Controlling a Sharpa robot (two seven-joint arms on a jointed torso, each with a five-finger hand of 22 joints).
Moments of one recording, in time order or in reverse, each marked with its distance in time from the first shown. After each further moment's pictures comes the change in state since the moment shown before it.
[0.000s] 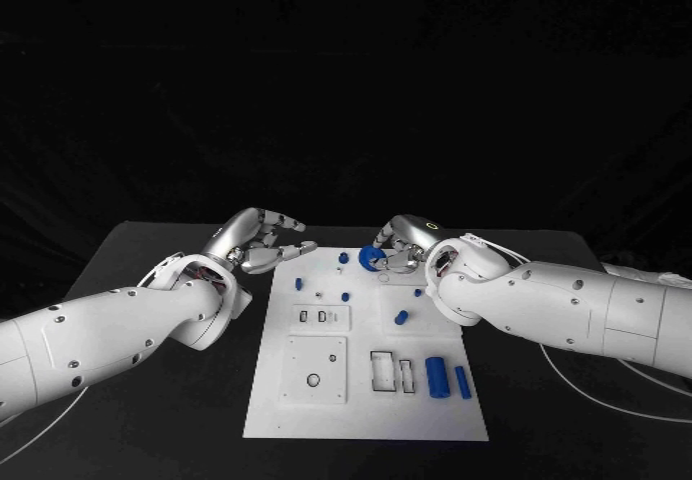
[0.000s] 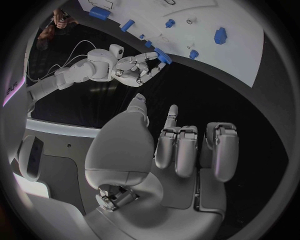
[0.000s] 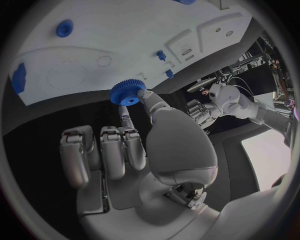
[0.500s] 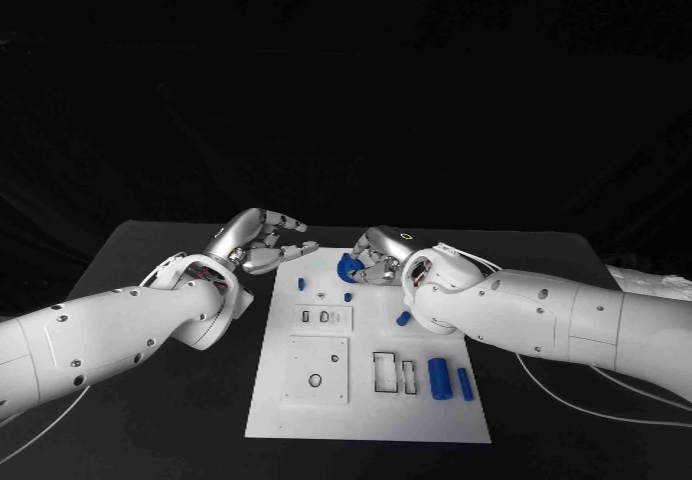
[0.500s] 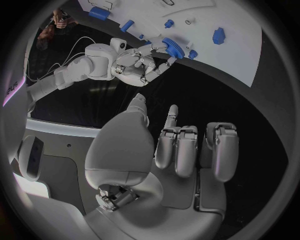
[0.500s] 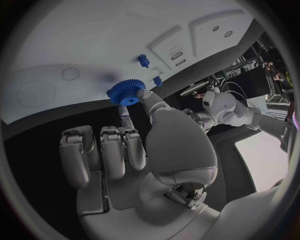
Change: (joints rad) left arm 0.000 -0.004 0.000 0.003 0.000 0.000 0.000; left_hand 0.000 0.000 0.000 0.000 0.000 0.000 0.000 0.000 0.000 0.000 0.000 0.000 0.000 0.000 0.000 0.000 0.000 0.000 0.000 0.000 0.000 0.000; right arm -0.032 0.104 0.000 -0.065 -0.030 0.014 0.030; right_hand 0.004 0.004 0.002 -0.003 -0.004 0.000 0.000 0.002 0.006 0.000 0.000 0.000 0.000 0.000 0.000 0.000 0.000 0.000 0.000 0.000 0.000 0.001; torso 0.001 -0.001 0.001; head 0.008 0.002
